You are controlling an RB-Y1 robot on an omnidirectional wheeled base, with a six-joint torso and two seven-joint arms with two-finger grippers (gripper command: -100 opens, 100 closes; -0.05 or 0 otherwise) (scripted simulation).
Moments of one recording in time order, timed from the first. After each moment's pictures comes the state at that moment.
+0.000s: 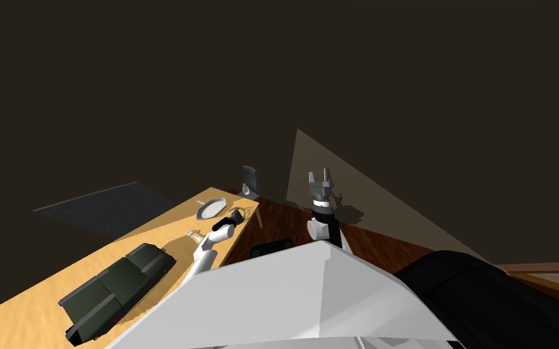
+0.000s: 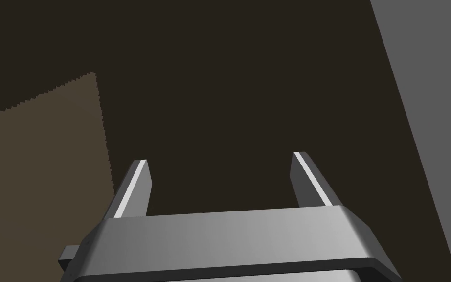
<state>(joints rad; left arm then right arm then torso) 0.00 0.19 0.01 -1.27 0.36 0.43 0.35 0.46 -0.01 0.07 -2.31 -0.05 -0.55 -0.15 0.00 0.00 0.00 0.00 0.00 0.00</state>
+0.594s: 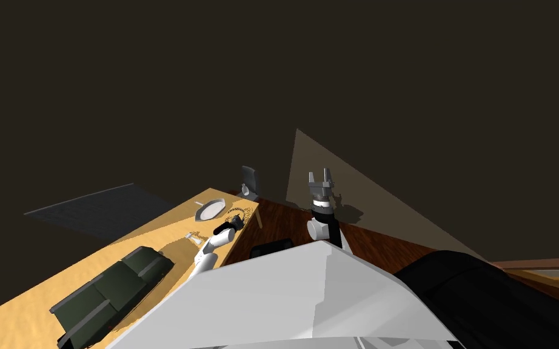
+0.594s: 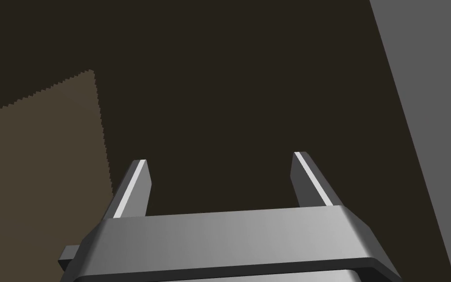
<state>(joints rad) 0.00 0.18 0.00 -1.17 0.38 0.44 0.35 0.46 -0.01 0.07 -2.31 -0.05 -0.55 -0.15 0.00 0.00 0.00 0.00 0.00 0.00</state>
